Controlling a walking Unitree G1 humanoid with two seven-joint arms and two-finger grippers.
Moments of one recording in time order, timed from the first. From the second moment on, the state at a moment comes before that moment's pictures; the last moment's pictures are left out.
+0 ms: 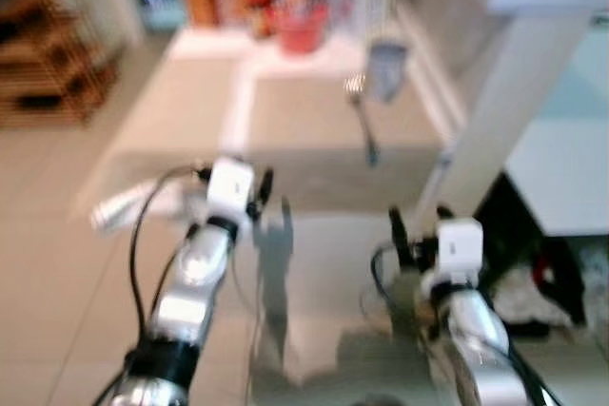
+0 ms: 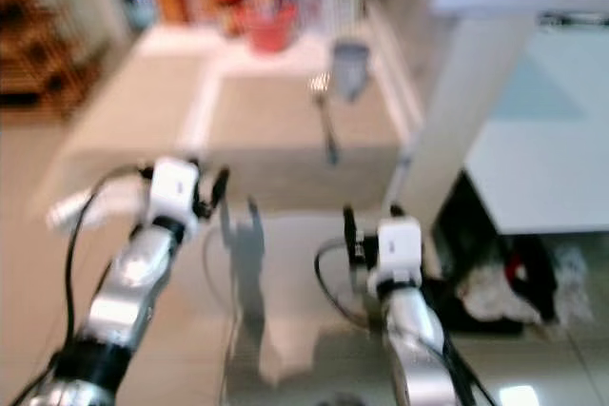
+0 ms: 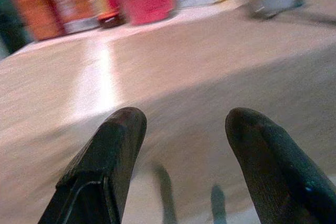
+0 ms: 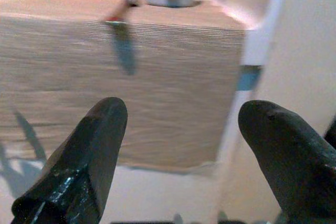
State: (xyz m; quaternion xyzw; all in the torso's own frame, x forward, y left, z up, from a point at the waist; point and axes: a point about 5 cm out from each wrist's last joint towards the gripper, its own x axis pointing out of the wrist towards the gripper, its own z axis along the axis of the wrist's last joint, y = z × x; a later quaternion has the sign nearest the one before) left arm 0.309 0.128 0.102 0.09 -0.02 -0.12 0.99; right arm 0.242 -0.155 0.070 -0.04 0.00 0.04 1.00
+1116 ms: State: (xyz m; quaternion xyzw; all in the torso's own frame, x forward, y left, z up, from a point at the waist) left arm 0.314 0.114 0.125 0.10 -0.07 -0.15 0.98; right arm 0.273 -0.183 0.132 0.13 -0.07 -0.09 0.99
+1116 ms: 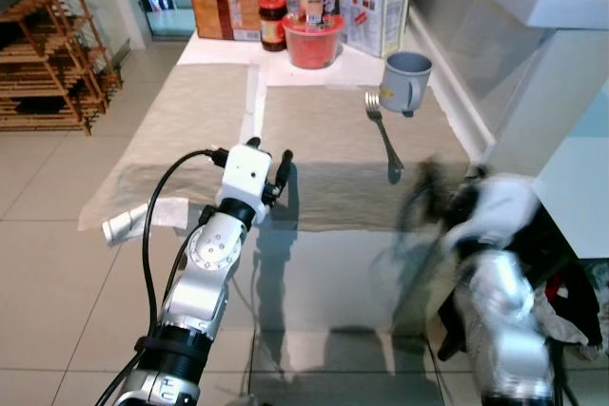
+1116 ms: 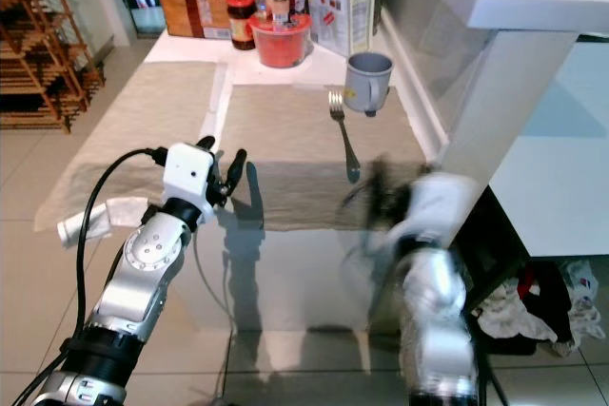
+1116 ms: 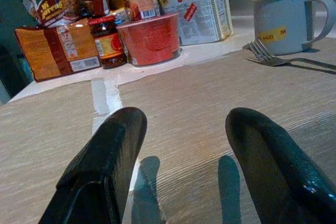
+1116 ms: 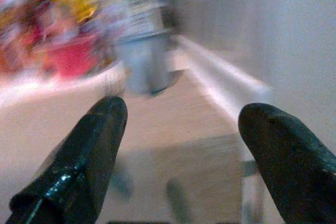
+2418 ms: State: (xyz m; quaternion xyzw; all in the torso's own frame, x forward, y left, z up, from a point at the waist) left arm 0.313 0.117 0.134 0.08 -0.08 -0.10 0.99; right arm 0.288 -0.165 0.140 0.01 -0.05 0.03 1.00
